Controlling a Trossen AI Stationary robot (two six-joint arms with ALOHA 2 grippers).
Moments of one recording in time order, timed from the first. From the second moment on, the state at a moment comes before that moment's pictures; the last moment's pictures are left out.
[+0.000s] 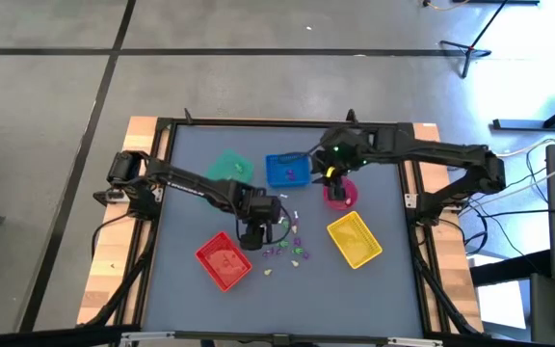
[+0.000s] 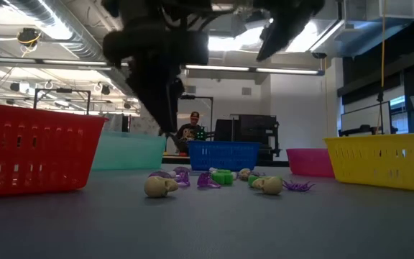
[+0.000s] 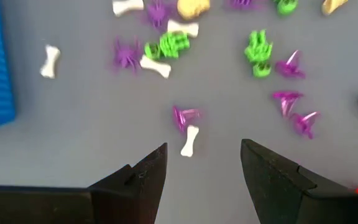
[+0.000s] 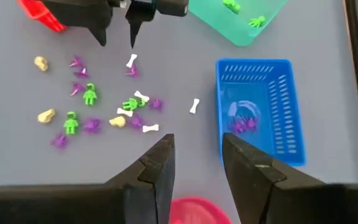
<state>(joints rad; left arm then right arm) -0.10 1.80 1.24 -0.65 -0.03 -0.08 -0.19 1.45 1.34 -0.82 -0.15 -0.27</state>
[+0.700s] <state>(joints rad) -0.09 1.80 1.02 -0.38 -0.03 -0.08 -0.19 1.45 0.98 -0.34 -0.17 -0.25</state>
